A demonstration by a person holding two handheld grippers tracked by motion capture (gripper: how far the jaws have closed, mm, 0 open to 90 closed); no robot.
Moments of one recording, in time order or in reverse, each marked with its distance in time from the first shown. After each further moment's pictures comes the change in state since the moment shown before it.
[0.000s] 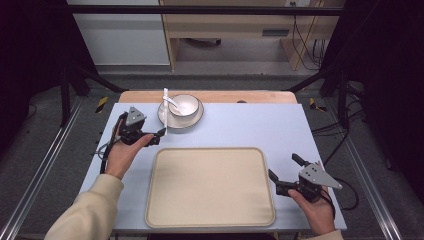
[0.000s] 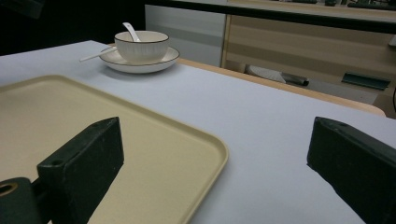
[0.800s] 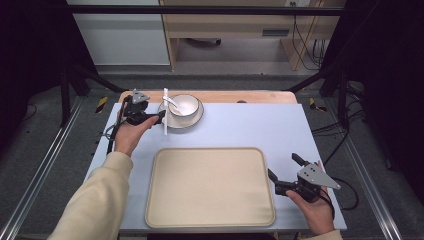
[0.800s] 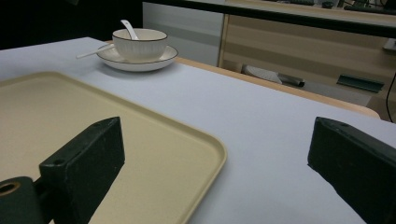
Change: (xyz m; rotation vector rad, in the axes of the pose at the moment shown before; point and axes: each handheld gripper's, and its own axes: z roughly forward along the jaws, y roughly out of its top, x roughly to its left) left arm 0.029 0.028 0.040 0.054 0.096 -0.095; right arm 0.003 0.001 0.001 0.005 -0.017 -0.017
